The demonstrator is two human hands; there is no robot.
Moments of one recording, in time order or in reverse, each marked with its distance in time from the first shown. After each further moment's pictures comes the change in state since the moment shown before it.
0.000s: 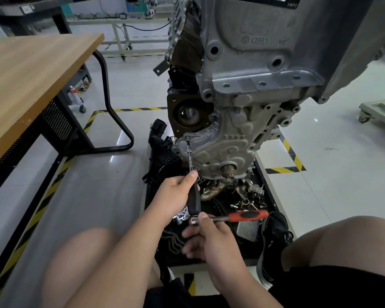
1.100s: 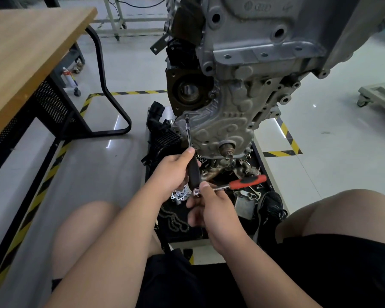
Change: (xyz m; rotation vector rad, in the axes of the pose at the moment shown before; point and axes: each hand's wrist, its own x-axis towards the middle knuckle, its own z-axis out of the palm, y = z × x) left_hand -0.008 0.006 -0.005 -0.115 -0.073 -0.070; right_hand 0.003 -0.001 0.000 -0.029 -0.016 -0.082
